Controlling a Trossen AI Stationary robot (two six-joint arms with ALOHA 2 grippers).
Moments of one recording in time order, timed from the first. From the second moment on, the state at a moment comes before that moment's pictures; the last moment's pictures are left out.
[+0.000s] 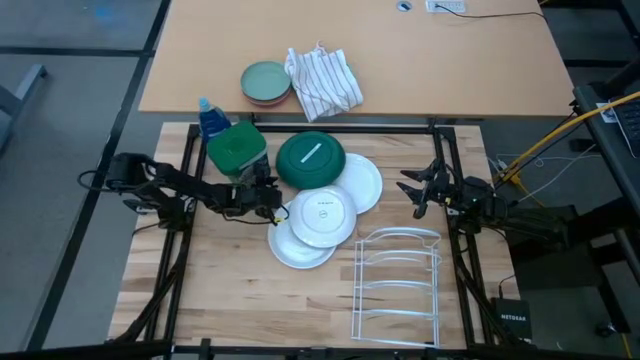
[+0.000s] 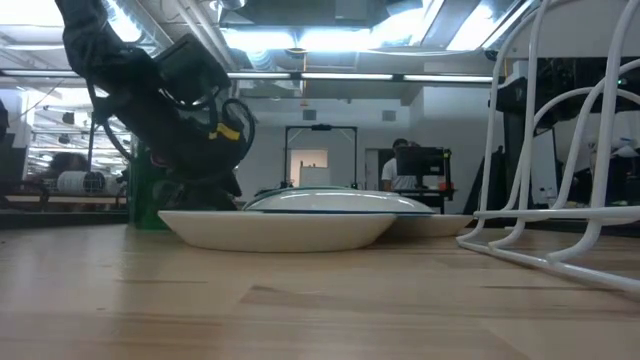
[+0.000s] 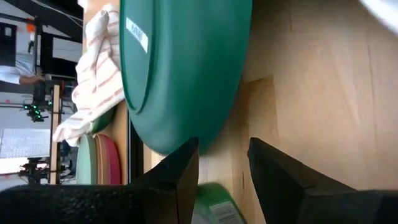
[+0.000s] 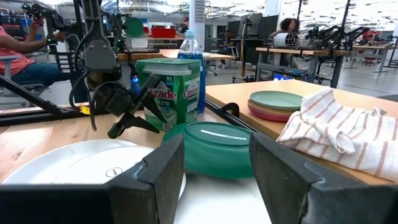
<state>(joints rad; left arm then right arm) 0.07 1.55 0.49 0.25 -0.73 0.65 -0.26 0.00 0.01 0.05 0.10 -0.03</state>
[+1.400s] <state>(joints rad) 0.24 1.65 0.49 0.50 -0.60 0.80 -0.26 0.00 0.01 0.04 0.10 -0.03</state>
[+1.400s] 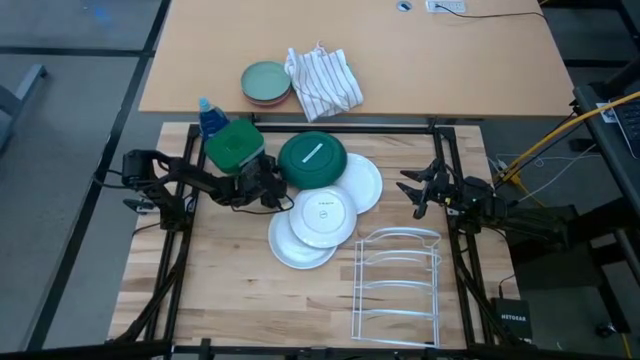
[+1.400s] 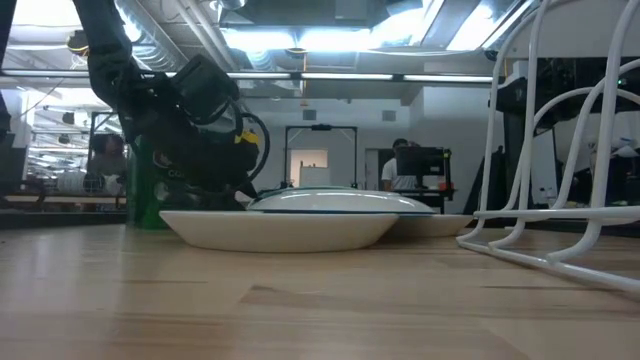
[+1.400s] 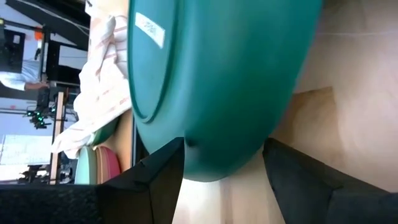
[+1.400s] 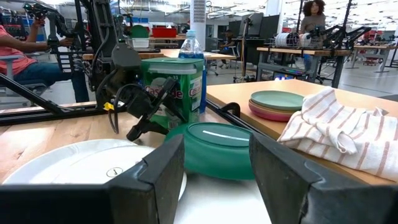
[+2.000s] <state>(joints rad) 0.30 1.65 0.49 0.67 -0.60 0.77 -0.26 0.00 0.01 0.04 0.10 -0.03</state>
